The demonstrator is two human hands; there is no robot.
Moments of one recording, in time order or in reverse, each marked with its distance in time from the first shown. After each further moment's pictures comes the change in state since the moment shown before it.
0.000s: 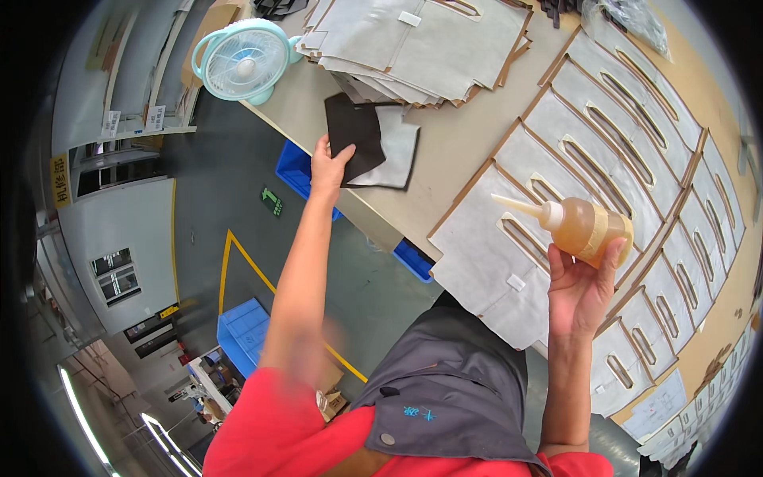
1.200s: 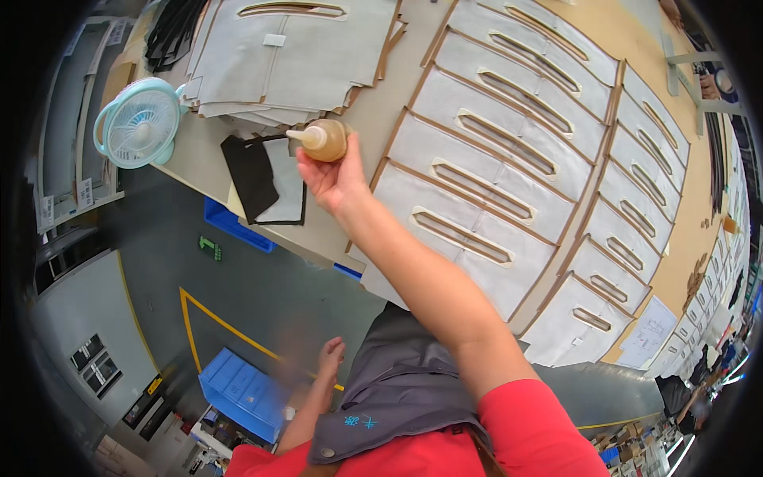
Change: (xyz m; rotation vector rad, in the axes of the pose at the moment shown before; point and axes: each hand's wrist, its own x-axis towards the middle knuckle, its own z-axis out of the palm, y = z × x) left_hand -0.330 -0.173 -0.074 0.281 -0.113 -0.878; right_hand 0.138 0.189 0.086 0.475 0.018 0.747
